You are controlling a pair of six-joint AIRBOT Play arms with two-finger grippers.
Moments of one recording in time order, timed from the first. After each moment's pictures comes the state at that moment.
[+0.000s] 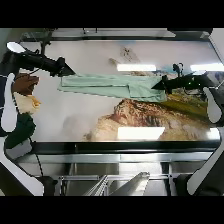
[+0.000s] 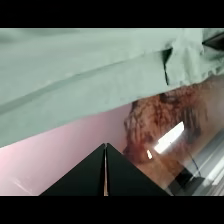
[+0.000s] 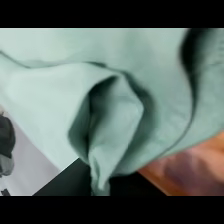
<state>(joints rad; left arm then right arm) 0.07 -1.99 2.00 0.73 -1.47 -1.25 -0.25 -2.18 1.82 -0.54 1.36 1.16</state>
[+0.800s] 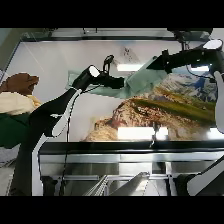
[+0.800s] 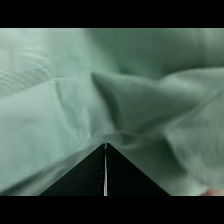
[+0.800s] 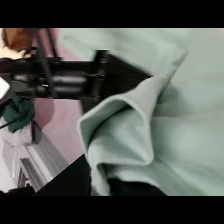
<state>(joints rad) -0.44 -2.27 2.07 0.81 -0.88 -1.34 -0.09 -1.92 1.92 -0.49 1.48 1.23</state>
